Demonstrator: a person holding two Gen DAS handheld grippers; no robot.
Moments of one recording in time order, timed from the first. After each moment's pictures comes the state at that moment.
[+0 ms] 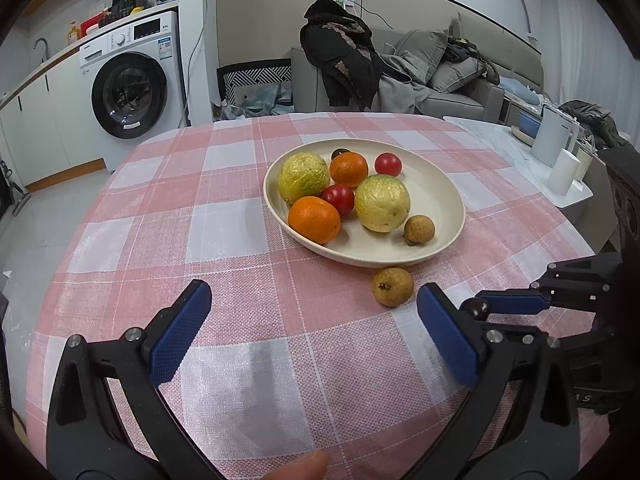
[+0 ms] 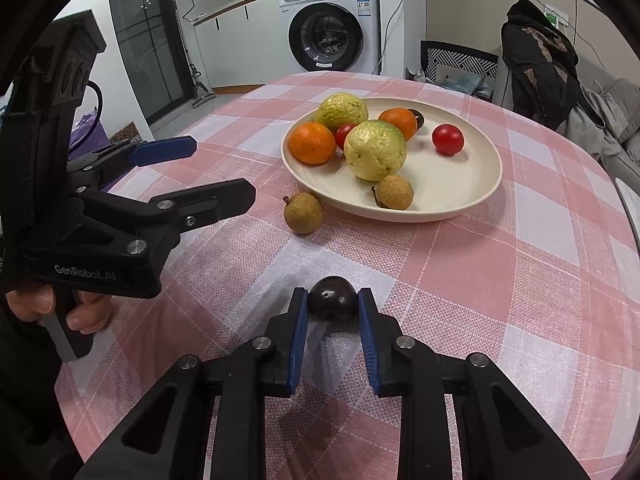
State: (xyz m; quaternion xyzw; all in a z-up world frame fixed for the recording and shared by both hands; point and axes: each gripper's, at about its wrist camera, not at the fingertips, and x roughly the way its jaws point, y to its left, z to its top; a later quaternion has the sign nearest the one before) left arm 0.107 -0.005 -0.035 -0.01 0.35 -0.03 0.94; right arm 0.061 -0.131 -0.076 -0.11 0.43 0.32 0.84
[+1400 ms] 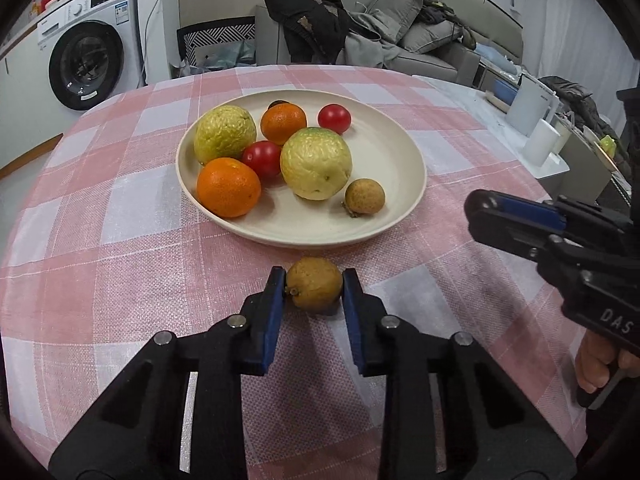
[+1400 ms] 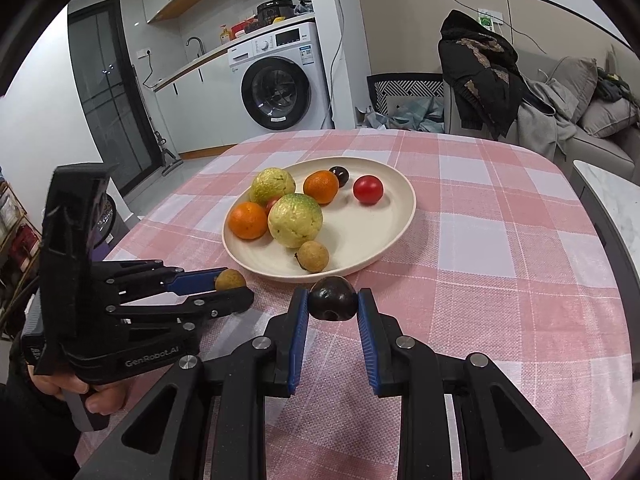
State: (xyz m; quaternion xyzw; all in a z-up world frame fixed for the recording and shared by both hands) left arm 0.145 -0.041 -0.060 -0.02 0.42 -0.10 0.90; right arm 0.082 -0.176 -0.049 -0.02 0.37 0.26 0.89
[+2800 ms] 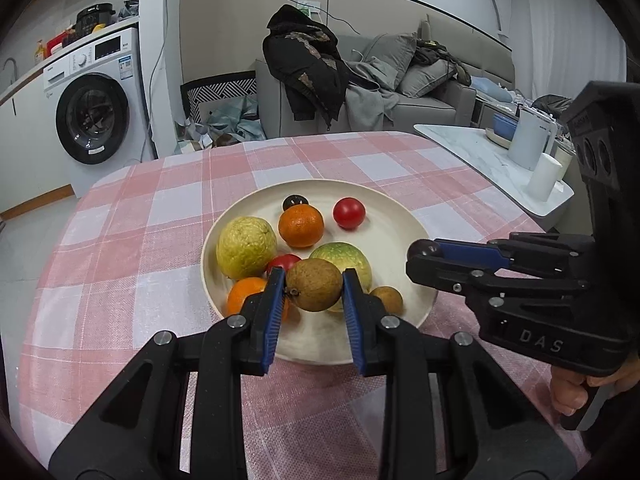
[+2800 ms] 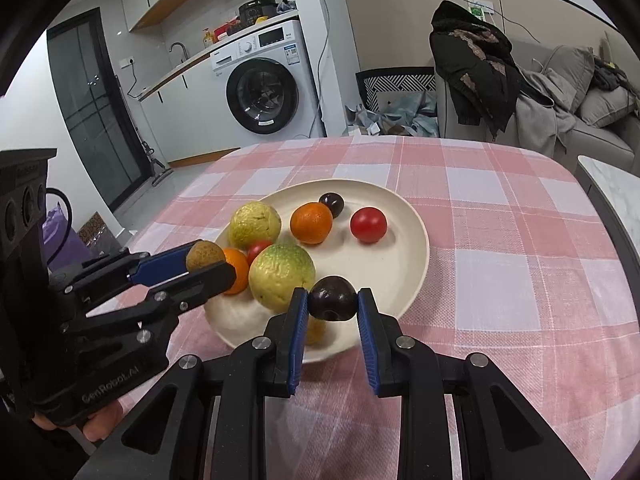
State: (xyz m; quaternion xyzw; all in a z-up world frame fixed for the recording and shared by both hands) left arm 0.177 -0.033 -0.019 0.00 0.33 -0.09 0.94; right arm 0.138 -0.150 -0.045 0.00 0.39 0.24 0.89
